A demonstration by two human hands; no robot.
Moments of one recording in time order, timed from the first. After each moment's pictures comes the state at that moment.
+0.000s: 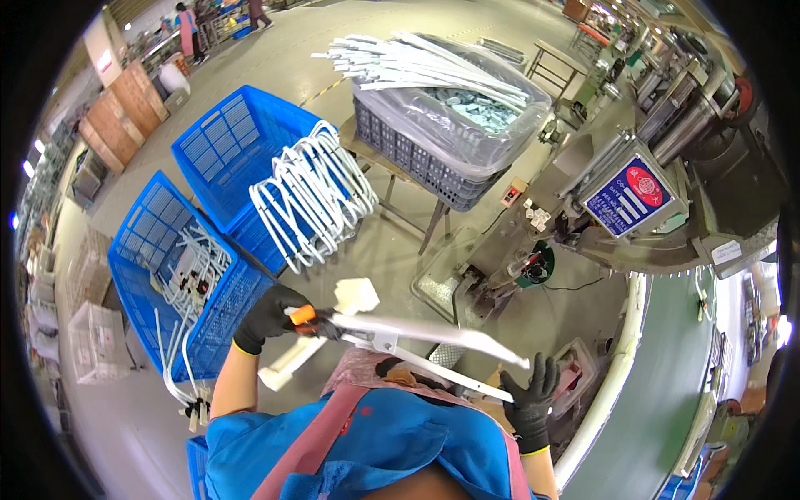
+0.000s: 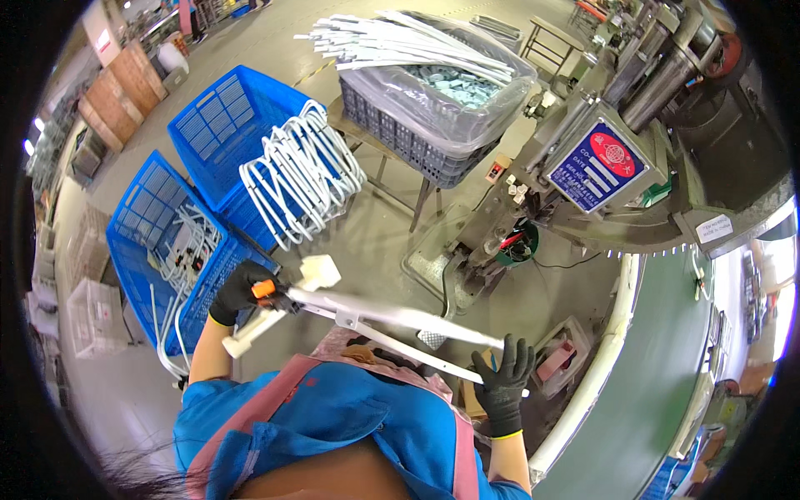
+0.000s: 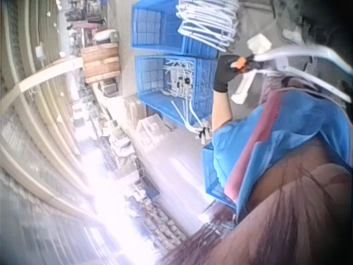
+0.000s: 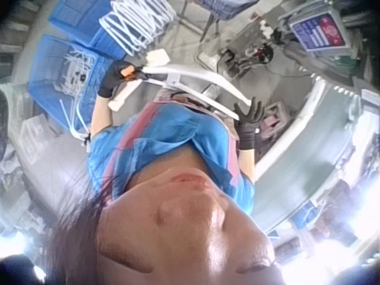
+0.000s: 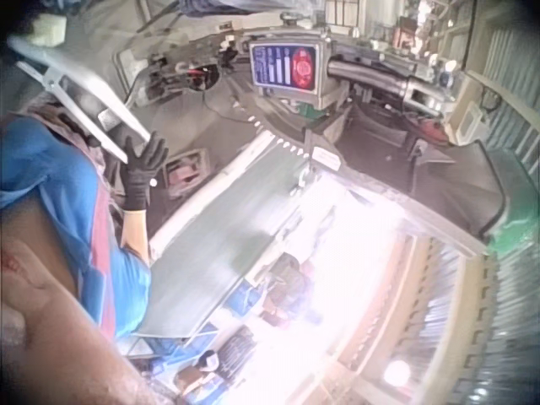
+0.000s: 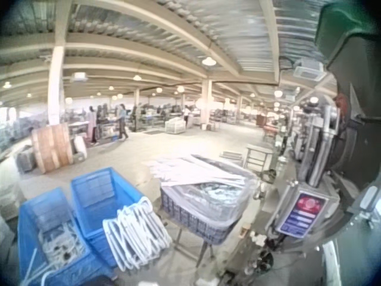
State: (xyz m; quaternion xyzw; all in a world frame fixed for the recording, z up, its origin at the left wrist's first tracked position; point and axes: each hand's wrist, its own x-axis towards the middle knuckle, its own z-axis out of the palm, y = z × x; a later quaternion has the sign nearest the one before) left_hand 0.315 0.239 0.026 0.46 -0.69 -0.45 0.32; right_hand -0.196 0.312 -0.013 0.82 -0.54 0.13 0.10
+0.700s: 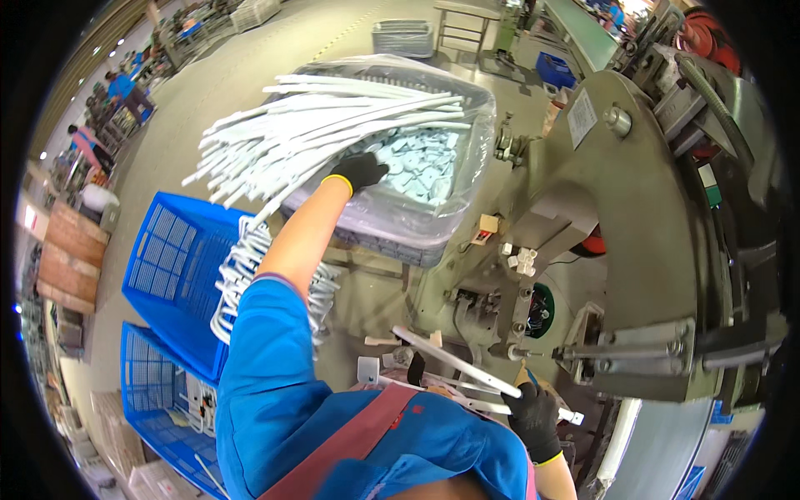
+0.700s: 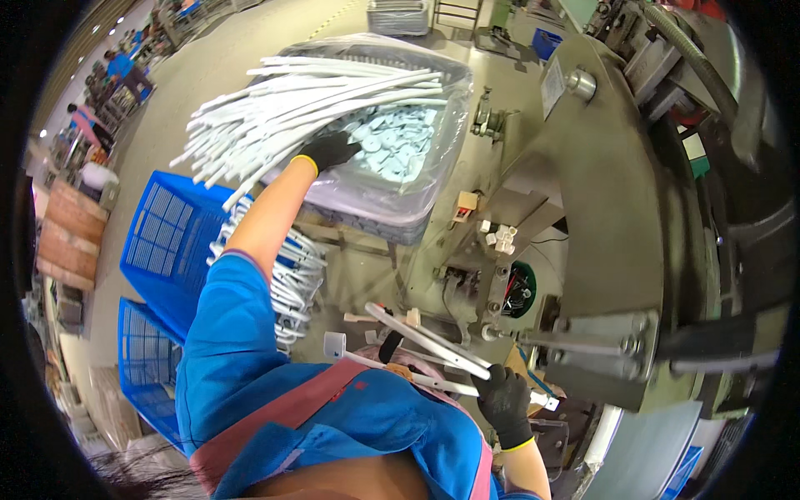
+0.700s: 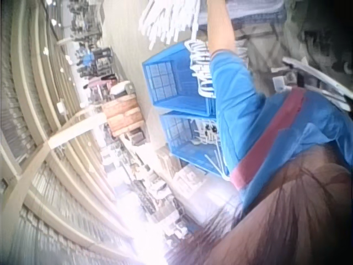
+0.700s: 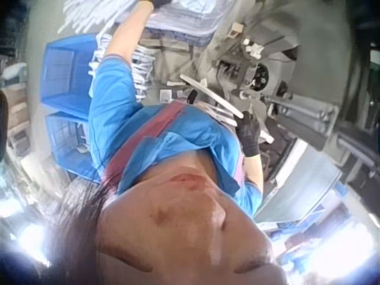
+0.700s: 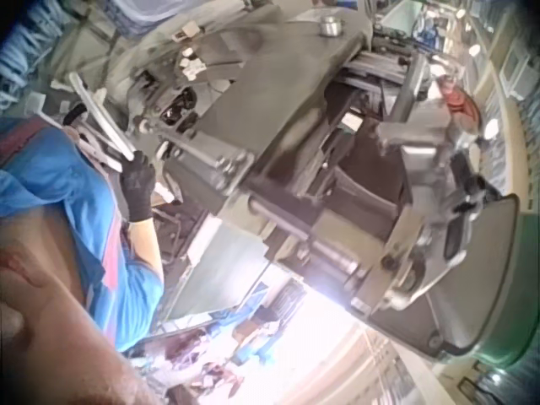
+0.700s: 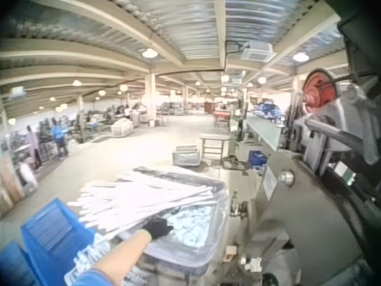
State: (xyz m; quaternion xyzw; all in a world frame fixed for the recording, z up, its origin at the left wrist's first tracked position) left_hand 0.139 -0.386 0.005 0.55 -0.83 -0.13 -0.02; right_hand -0.120 0.141 0.015 0.76 -0.65 0.00 0.04
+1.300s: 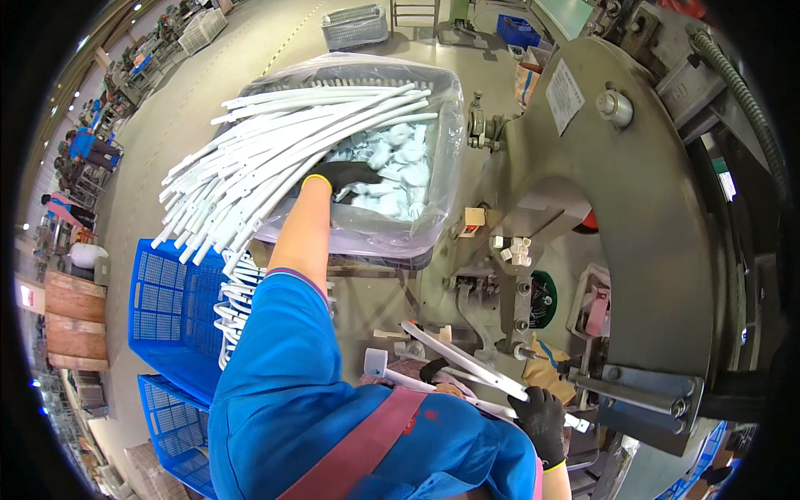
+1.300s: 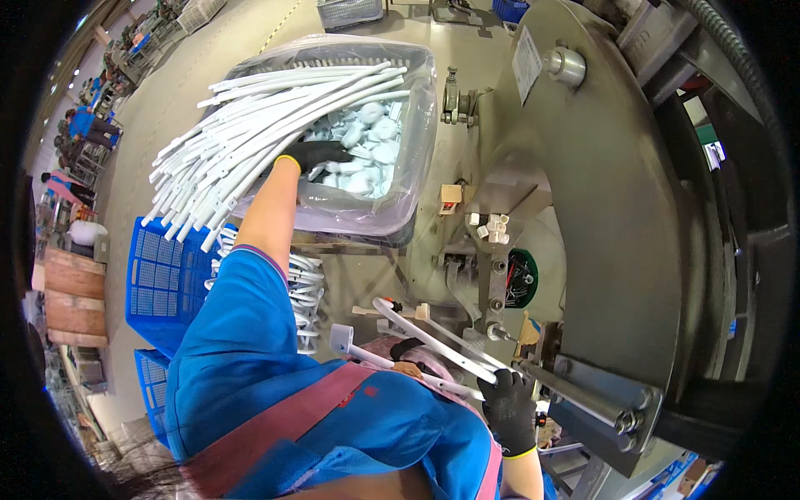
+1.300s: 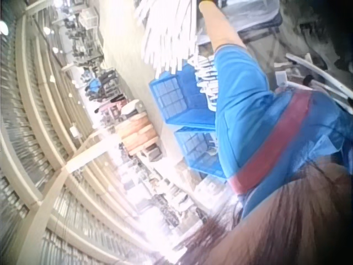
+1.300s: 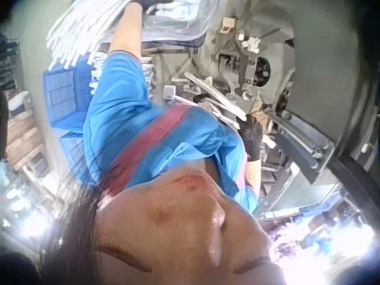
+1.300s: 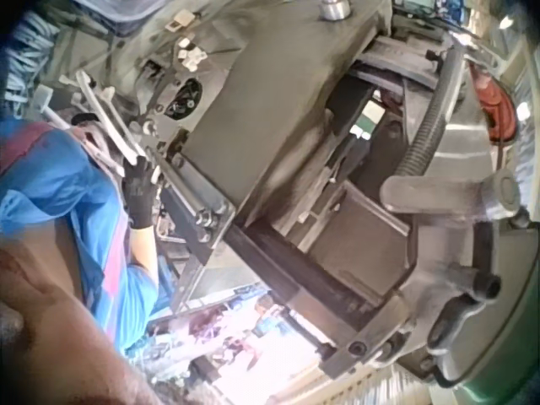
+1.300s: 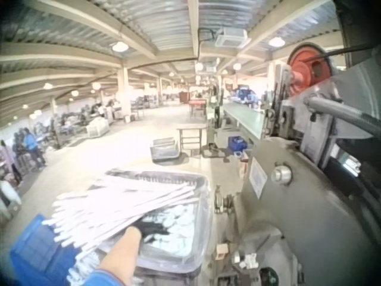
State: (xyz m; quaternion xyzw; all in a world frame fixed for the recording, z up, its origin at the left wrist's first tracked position) left_hand 0.111 -0.452 -0.025 0.37 -0.87 -0.32 -0.11; right_hand -0.091 0.135 0.036 0.66 -0.75 -0.01 -0.08
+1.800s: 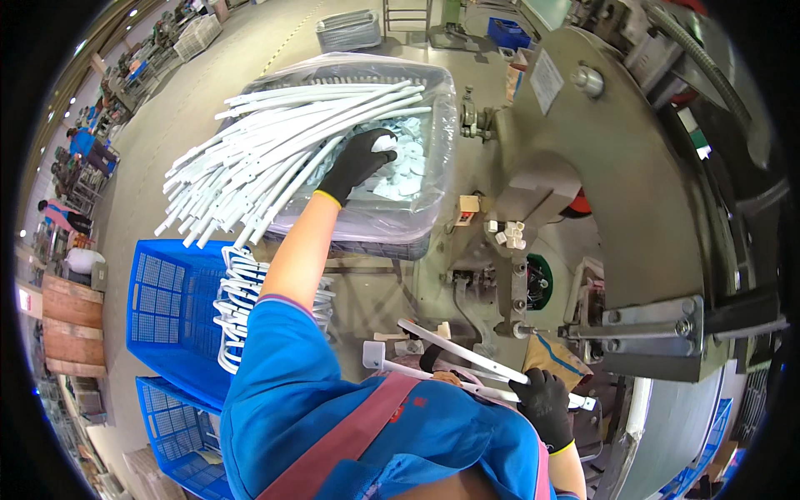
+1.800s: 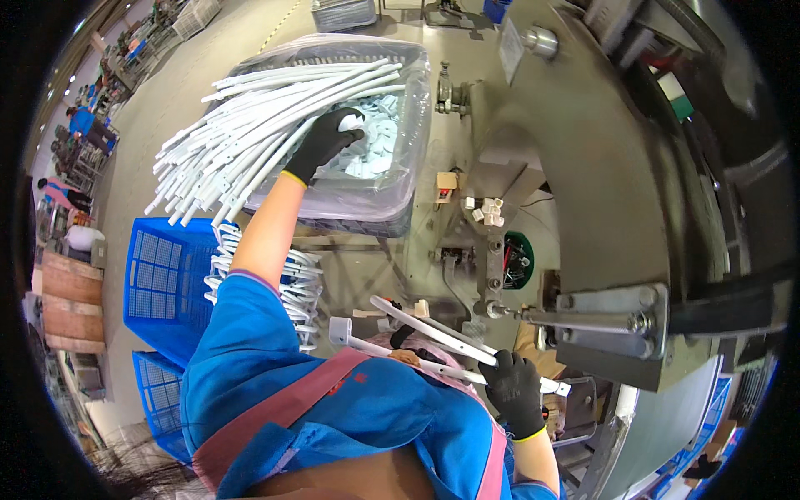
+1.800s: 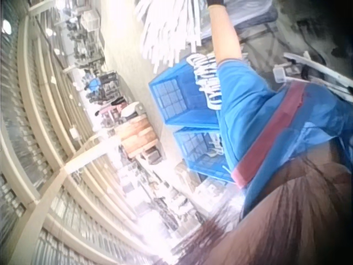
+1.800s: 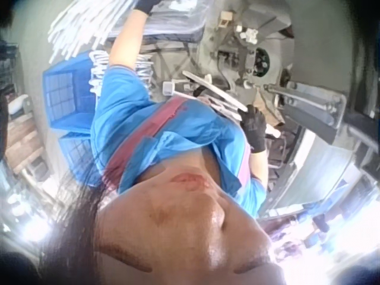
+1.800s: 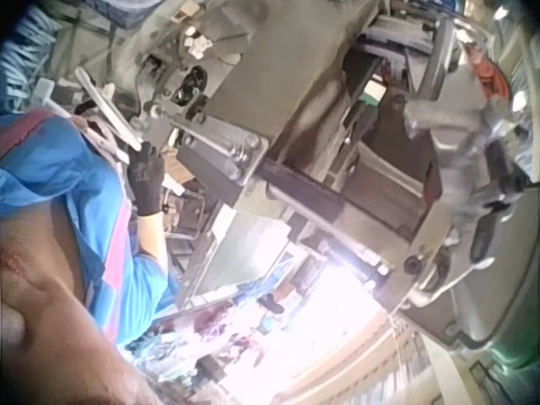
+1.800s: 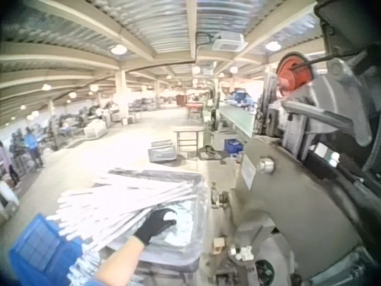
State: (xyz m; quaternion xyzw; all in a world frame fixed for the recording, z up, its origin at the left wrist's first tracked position) left_hand 0.081 -0.360 0.038 0.26 -0.87 -0.24 0.33; right_hand -0.085 0.141 0.046 0.70 -0.72 0.01 -0.04
